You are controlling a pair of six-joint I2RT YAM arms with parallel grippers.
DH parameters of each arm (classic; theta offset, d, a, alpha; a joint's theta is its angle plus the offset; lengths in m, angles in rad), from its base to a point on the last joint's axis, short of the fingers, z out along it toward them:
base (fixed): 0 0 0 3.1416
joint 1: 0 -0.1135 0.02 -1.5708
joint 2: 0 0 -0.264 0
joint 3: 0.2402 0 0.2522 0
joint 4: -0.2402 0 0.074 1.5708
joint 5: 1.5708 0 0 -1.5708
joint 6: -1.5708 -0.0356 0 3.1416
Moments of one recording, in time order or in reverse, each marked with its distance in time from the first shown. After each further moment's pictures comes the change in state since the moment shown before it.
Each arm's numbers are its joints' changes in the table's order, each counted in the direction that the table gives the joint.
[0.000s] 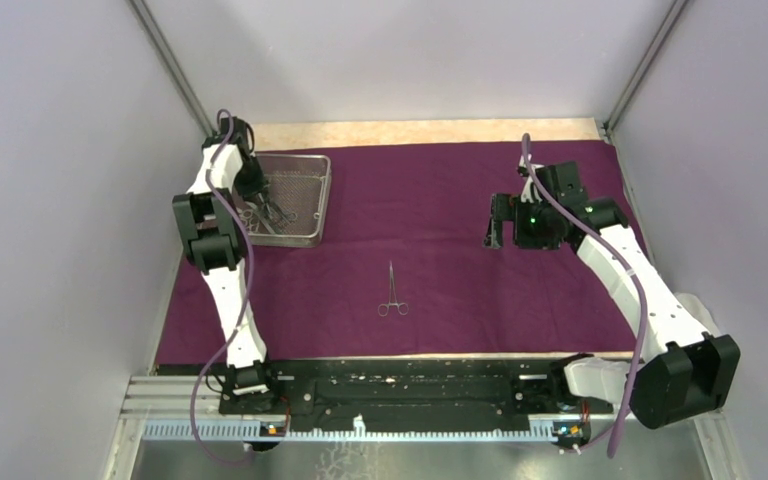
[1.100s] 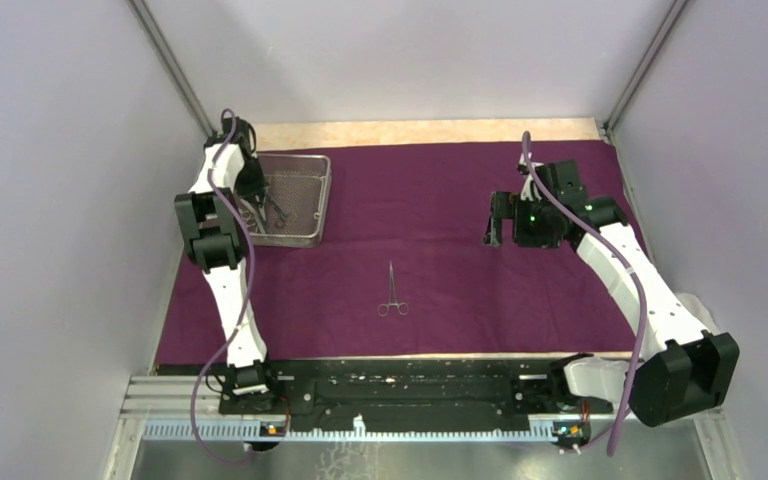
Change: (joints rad) left arm 0.009 -0.020 0.022 -0.022 -0.032 -0.049; right arm 0.000 -0.012 0.014 -0.001 0.000 -0.008
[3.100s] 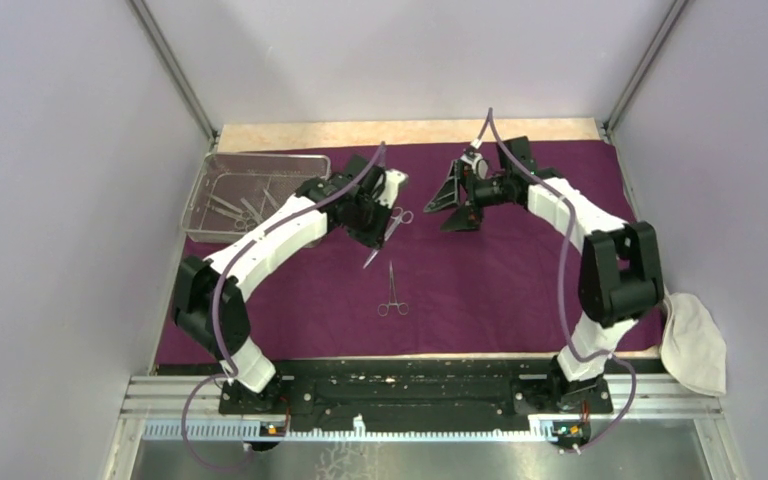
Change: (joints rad) left arm 0.758 0.722 -0.618 0.081 0.224 -0.122; right arm 0.004 -0.479 0.126 0.414 -0.816 -0.335
